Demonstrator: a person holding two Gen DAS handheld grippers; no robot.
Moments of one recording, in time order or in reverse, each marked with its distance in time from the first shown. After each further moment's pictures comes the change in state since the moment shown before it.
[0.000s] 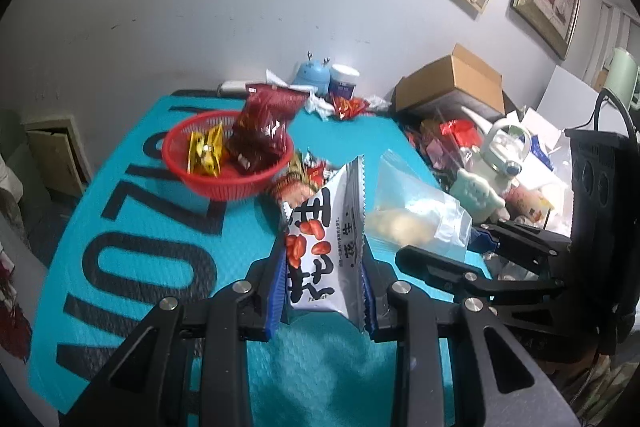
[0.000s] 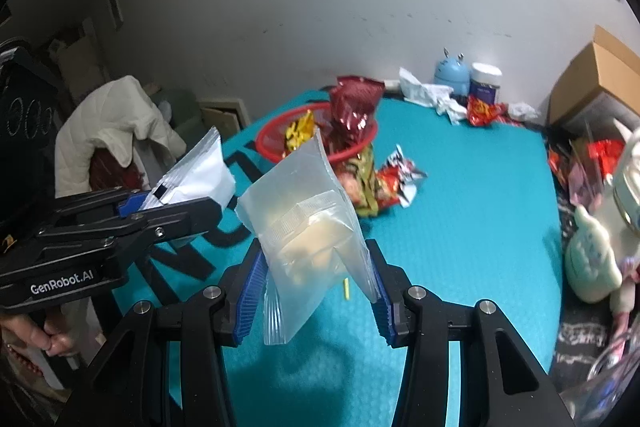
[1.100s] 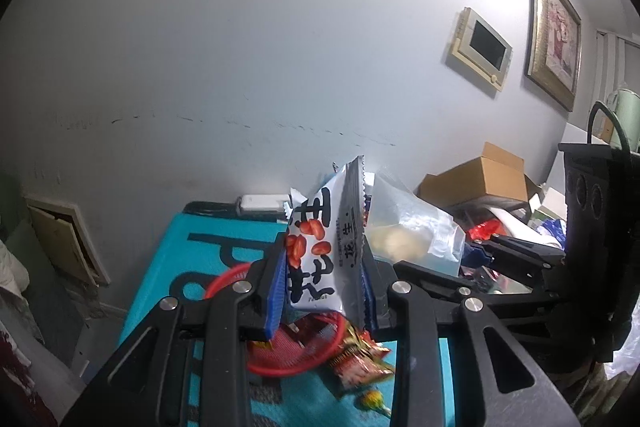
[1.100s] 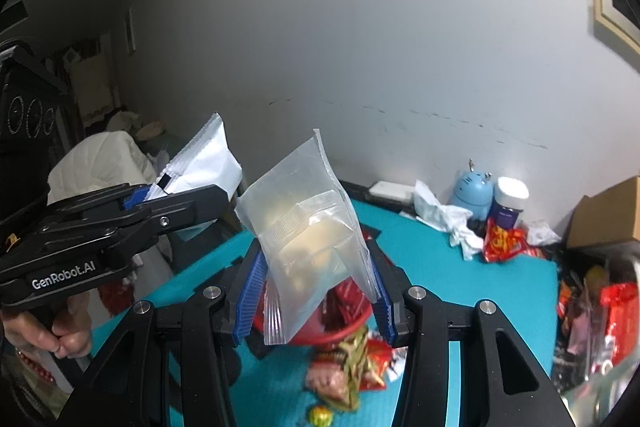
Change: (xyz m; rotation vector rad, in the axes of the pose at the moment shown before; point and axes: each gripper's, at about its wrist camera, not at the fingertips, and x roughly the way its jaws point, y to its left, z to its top) left arm 0.017 0.056 0.137 0.051 -0.244 0.024; right arm 0.046 -0.005 0.146 -0.092 -0.175 0.014
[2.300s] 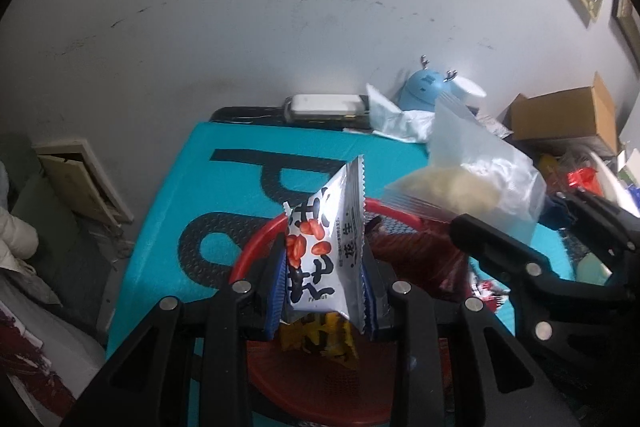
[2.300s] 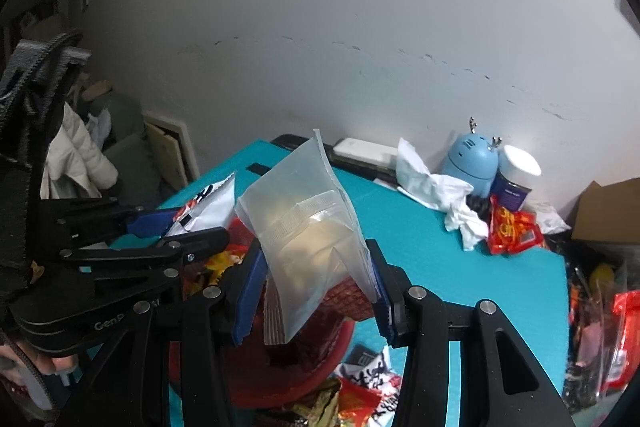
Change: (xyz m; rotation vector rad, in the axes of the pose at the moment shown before) left arm 0.147 0.062 -0.040 -0.025 0.344 0.171; right arm 0.122 -0.019 -0.014 -0.021 0.163 -0.167
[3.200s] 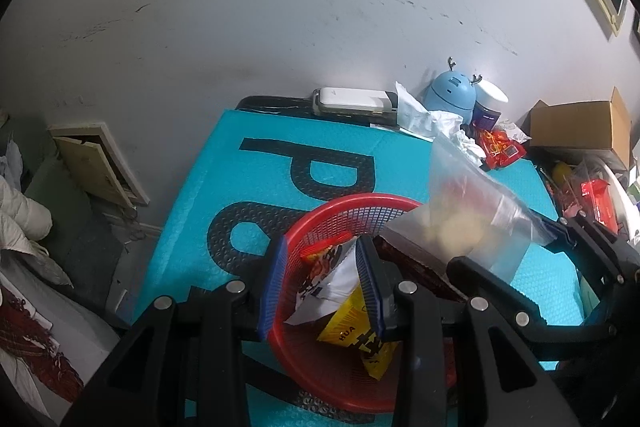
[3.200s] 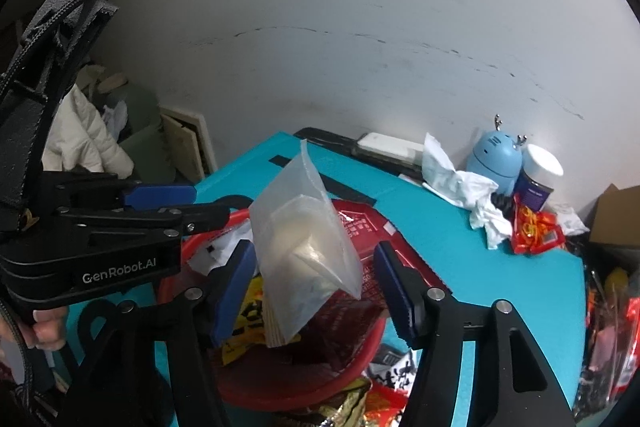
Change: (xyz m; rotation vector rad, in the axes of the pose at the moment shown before) left arm -0.005 0.019 0.006 -0.059 0.045 0.040; right arm 0.006 0.011 -0.005 -0.023 0.007 0.064
